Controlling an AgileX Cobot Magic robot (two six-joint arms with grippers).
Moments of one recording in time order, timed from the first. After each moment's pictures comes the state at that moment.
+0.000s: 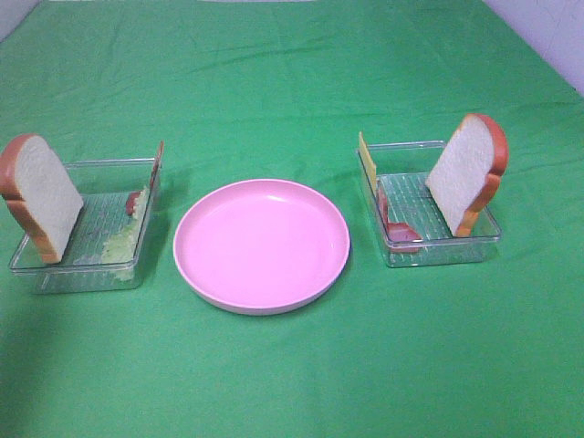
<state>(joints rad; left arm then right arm) 0.00 1.08 -0.99 -0.10 0.90 -0.10 0.02 -0.01 -0.51 0.17 1.08 -0.24</state>
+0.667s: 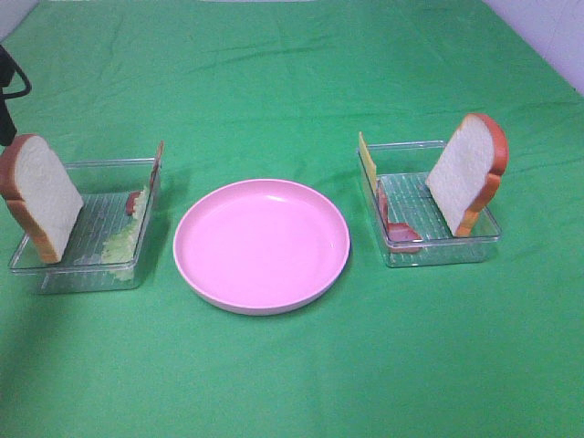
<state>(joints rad) 0.00 1.68 -1.34 -0.10 0.99 0.00 0.02 -0.01 -0.51 0.17 1.08 -0.24</state>
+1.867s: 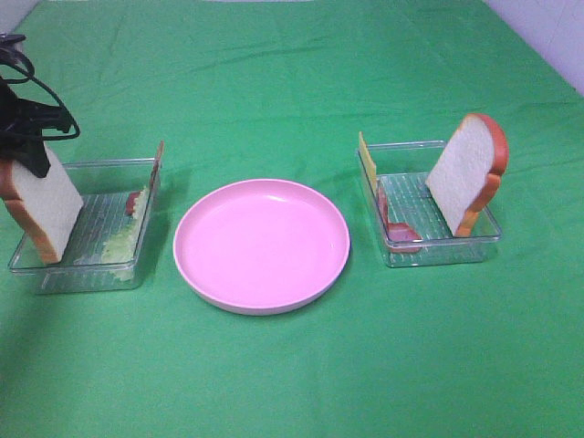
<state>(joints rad) -0.01 1.96 -1.41 -0.11 0.82 0.03 0.02 -0.01 -0.51 0.17 1.08 -0.24</state>
